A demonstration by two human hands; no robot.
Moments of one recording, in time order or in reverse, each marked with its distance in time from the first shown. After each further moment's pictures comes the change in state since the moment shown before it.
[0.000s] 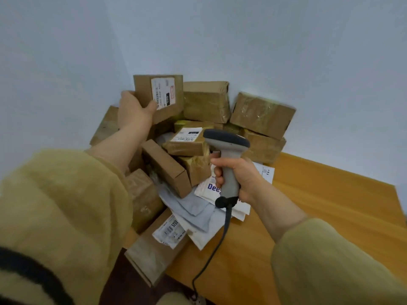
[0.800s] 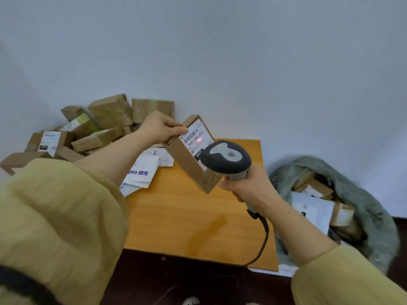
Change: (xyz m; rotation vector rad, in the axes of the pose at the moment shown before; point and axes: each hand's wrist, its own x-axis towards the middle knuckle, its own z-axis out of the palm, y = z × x) left_hand -0.382 0.212 0.084 0.122 -0.679 0.495; right_hand -0.355 0.021 -0.275 -0.597 0.404 -0.269
